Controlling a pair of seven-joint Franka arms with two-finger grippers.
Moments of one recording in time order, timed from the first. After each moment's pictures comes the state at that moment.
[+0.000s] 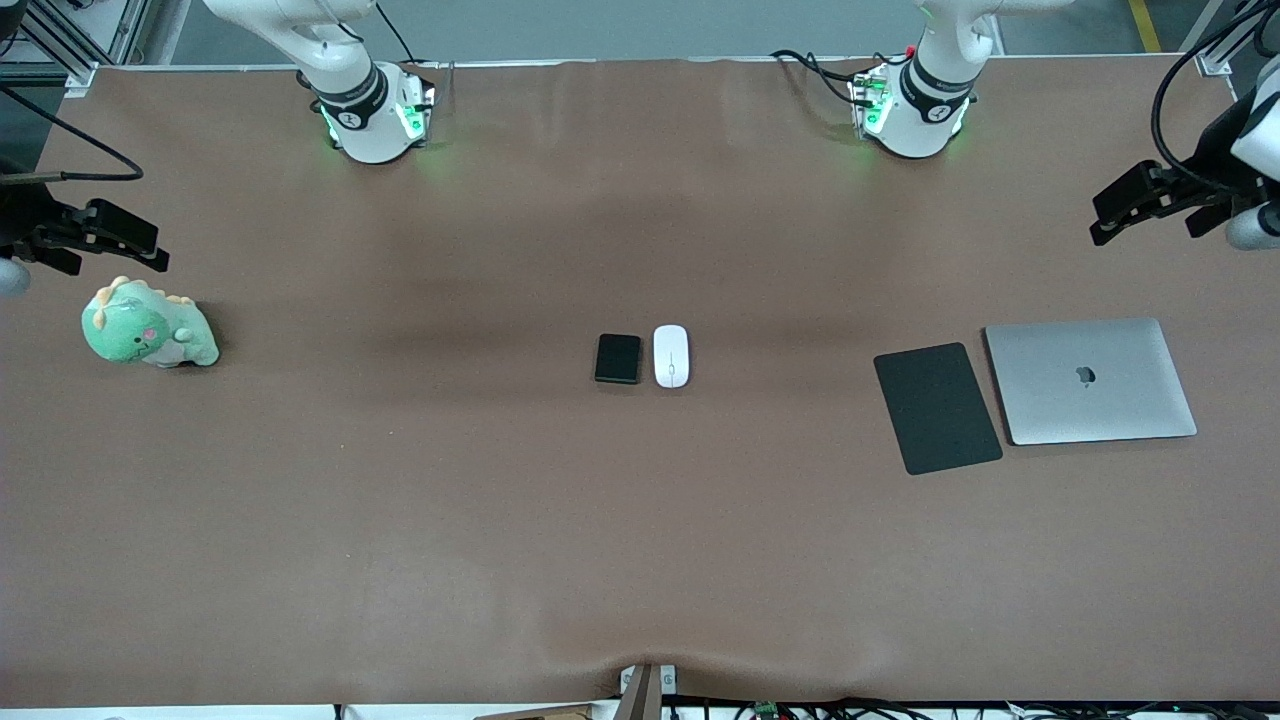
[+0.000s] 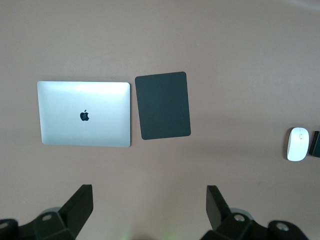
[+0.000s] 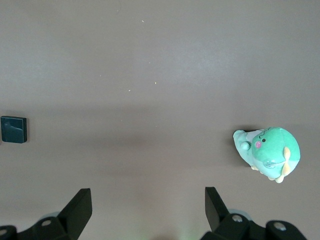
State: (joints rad) left arm -0.04 -0.02 -0.06 -1.50 0.02 1.47 -0.16; right arm 0.02 0.03 -0.04 -1.49 0.03 1.46 -0.03
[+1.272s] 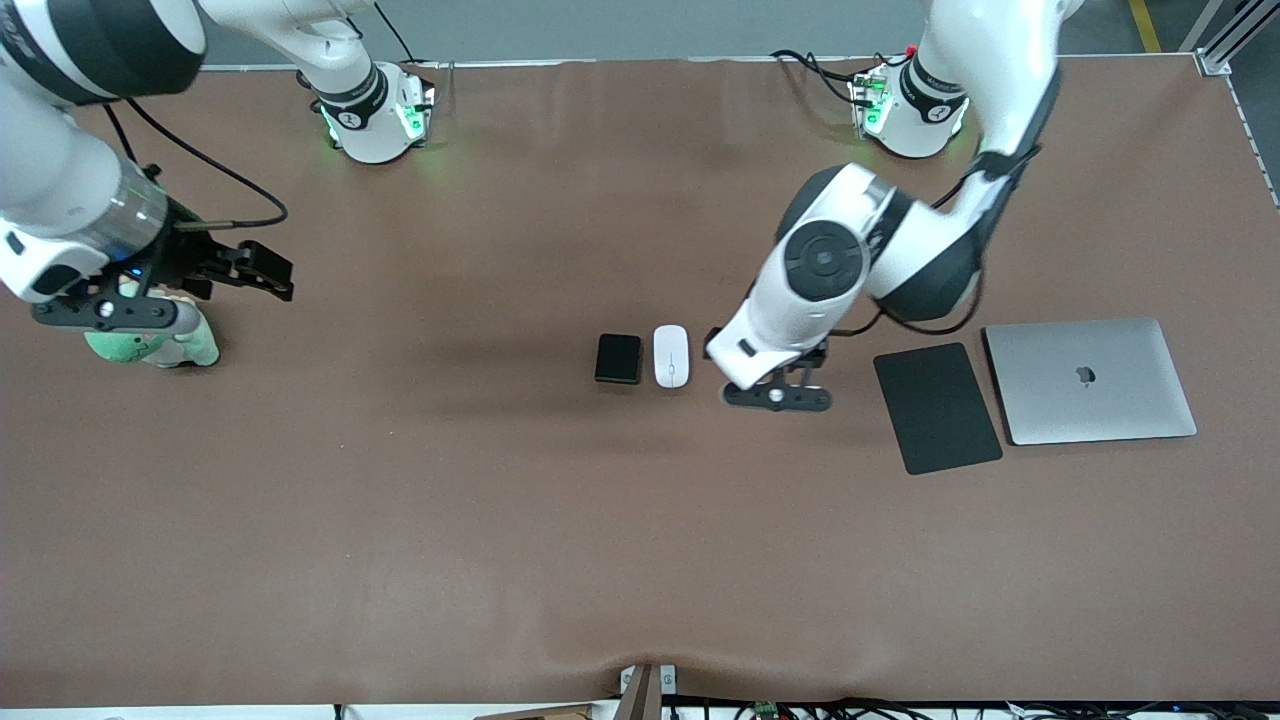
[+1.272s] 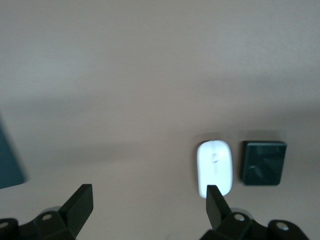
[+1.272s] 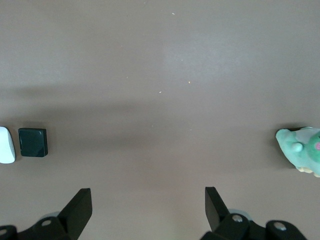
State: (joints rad) left arm -0.38 0.54 -0.28 -1.53 0.07 2.02 -0.57; right arm 0.20 0.06 -0.03 -1.62 0.05 1.61 0.21
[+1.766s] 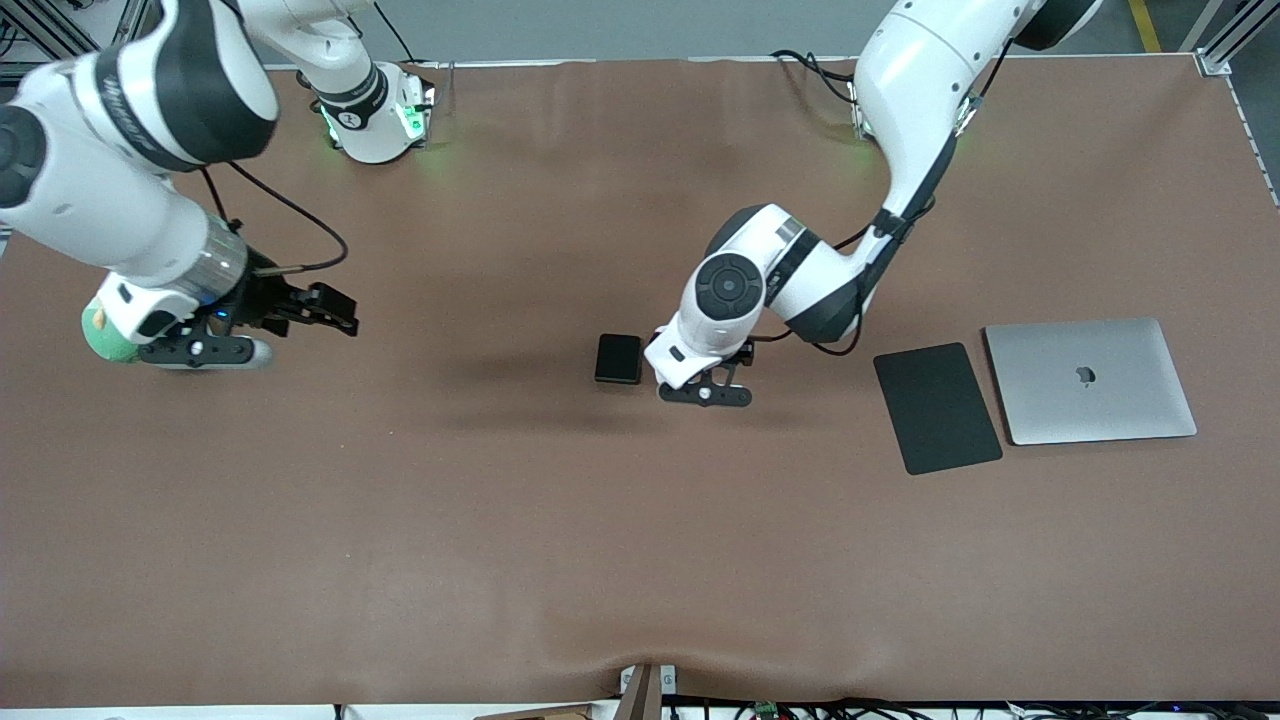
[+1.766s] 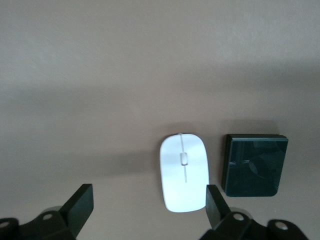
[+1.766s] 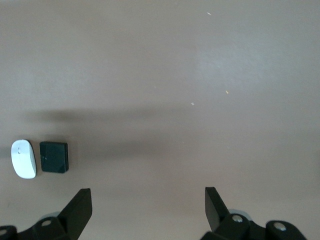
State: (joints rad) left arm -0.49 0.67 -0.28 -1.55 0.09 2.14 -0.67; right arm 0.24 0.07 -0.03 -1.83 0.14 1.91 0.21
